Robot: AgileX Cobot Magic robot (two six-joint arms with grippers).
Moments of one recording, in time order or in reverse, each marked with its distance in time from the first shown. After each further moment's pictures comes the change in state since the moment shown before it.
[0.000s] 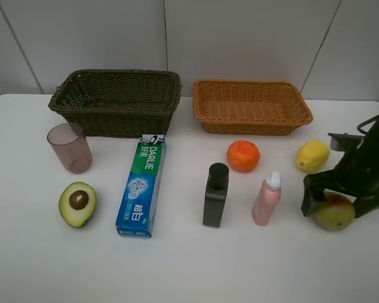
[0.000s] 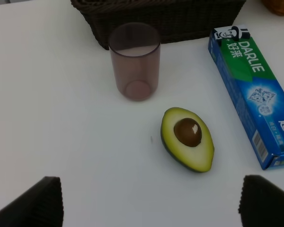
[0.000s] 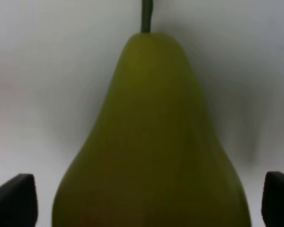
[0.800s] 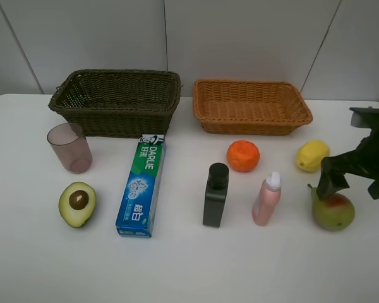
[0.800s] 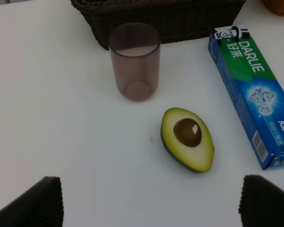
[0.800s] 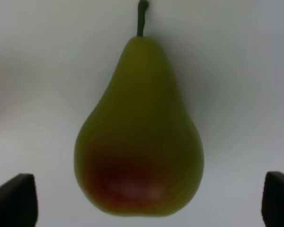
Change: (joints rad) left arm 0.000 0.000 0.000 0.000 0.000 0.000; right arm -0.004 -0.221 0.001 -0.053 0.089 0.000
